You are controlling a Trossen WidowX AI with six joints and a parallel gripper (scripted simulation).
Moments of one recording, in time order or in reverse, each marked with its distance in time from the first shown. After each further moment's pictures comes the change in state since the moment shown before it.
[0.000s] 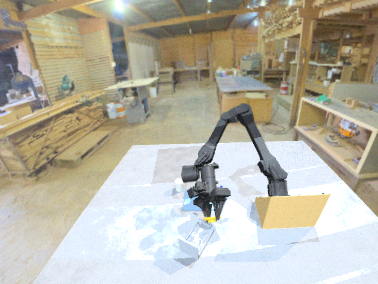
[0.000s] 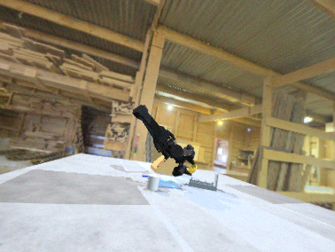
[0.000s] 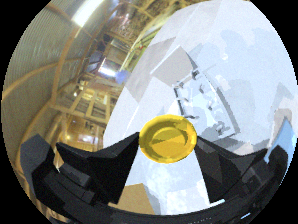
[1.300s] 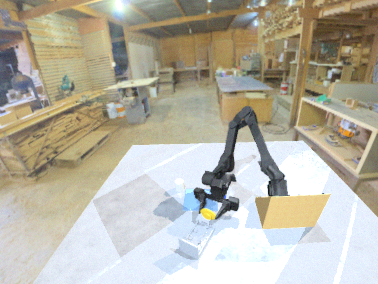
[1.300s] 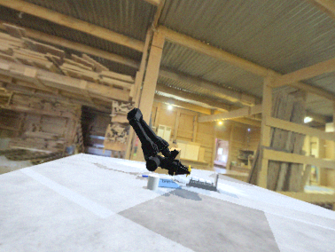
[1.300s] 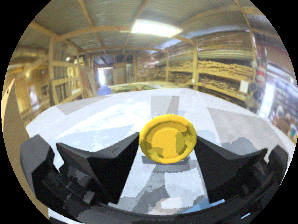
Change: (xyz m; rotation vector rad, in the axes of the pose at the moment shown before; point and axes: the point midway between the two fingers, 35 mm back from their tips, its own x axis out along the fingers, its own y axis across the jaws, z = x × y) arm -0.013 -0.030 -0.017 -0.829 -0.622 -0.199
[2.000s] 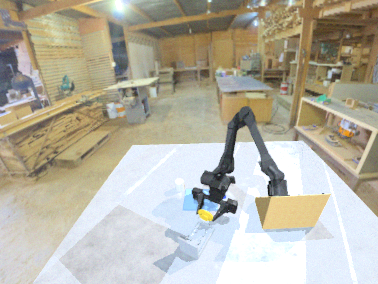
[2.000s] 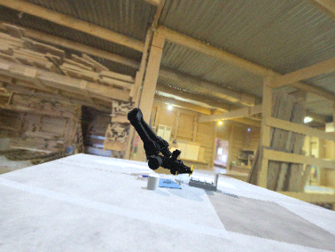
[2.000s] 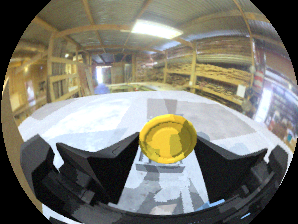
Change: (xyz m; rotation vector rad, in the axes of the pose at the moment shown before) arm 0.011 -0.004 0.006 -0.047 -0.014 -0.029
